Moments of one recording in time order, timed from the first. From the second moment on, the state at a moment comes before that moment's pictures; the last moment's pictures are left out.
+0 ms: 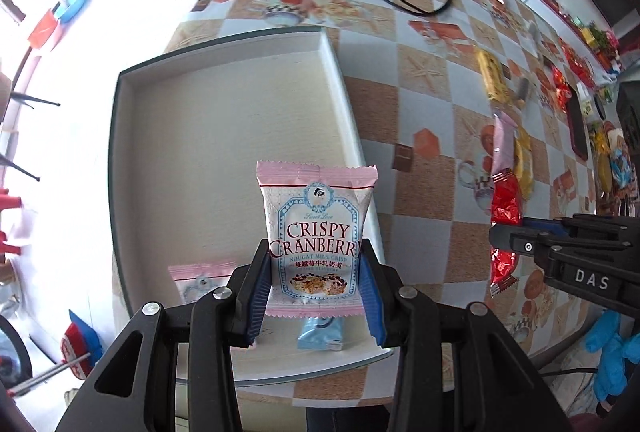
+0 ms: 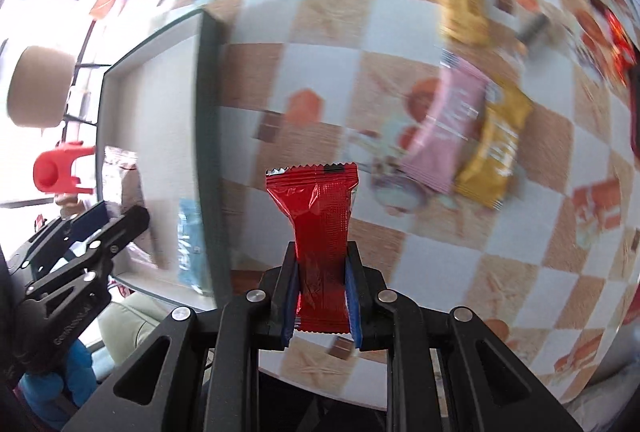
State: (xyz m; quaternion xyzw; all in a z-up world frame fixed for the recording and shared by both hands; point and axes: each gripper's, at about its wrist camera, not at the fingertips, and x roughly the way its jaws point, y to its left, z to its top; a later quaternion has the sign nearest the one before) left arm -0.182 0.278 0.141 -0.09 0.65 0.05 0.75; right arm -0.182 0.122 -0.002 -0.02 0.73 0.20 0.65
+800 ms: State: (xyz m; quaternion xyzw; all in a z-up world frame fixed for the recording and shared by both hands) left arm -0.217 0.340 0.120 -0.12 0.67 0.10 0.72; right arm -0.193 0.260 -0.013 -0.07 0.73 0.28 0.62
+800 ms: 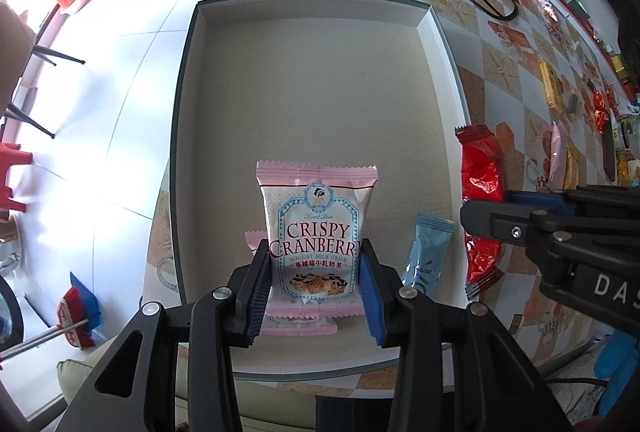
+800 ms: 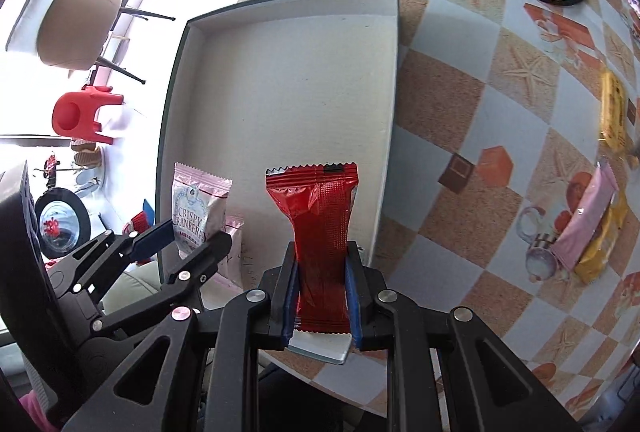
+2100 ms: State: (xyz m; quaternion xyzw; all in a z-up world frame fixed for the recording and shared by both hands) left arm -0.177 0.270 0.134 -0.06 0.68 0.05 0.73; right arm -0.153 0.072 -0.057 0.02 0.76 0.04 0.65
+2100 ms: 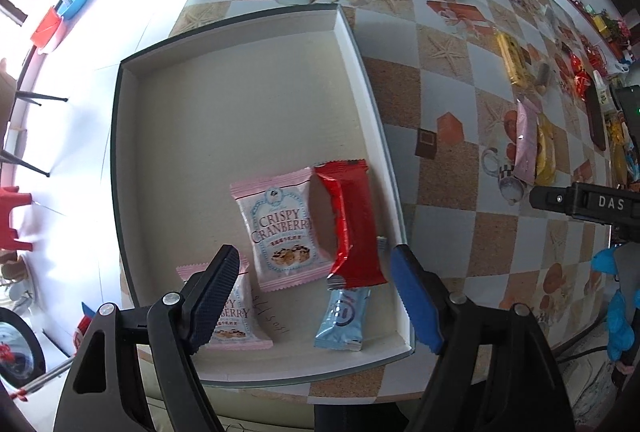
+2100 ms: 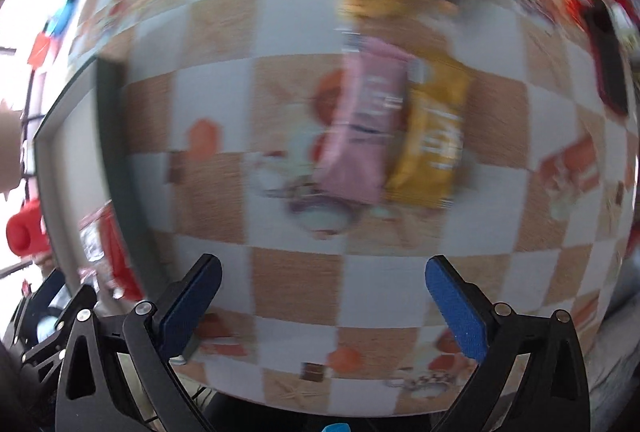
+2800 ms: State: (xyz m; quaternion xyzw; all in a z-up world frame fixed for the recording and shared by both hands) left arm -0.156 0.193 0.131 -0.01 0.70 0.01 0.71; right arm -0.043 -0.114 -0.035 0.12 0.68 -0.08 0.72
